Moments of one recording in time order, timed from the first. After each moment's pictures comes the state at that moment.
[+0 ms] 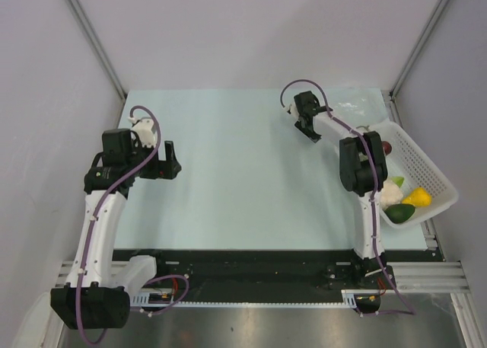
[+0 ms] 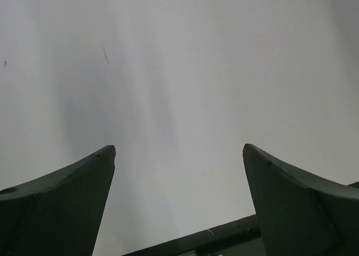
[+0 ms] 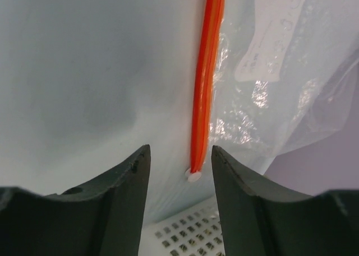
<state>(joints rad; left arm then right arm) 0.03 0.98 1.06 -0.81 0.29 0.03 0.31 2.23 1.77 -0.56 0.46 -0.57</state>
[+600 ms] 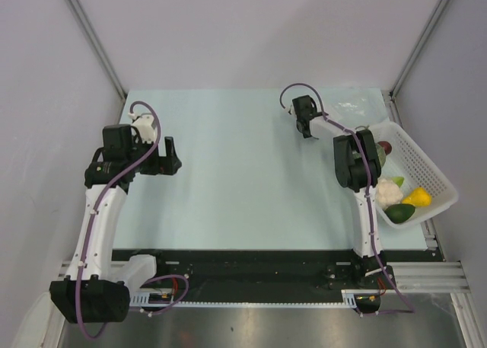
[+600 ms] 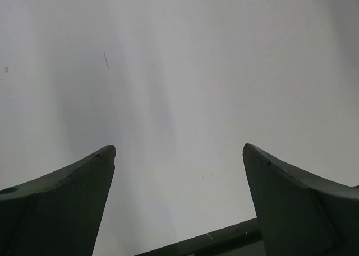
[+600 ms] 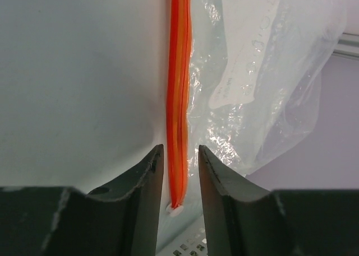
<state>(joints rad) 0.03 1.03 1.08 -0.80 0.29 0.02 0.30 2.33 1.78 -0.36 0.62 -0.65</state>
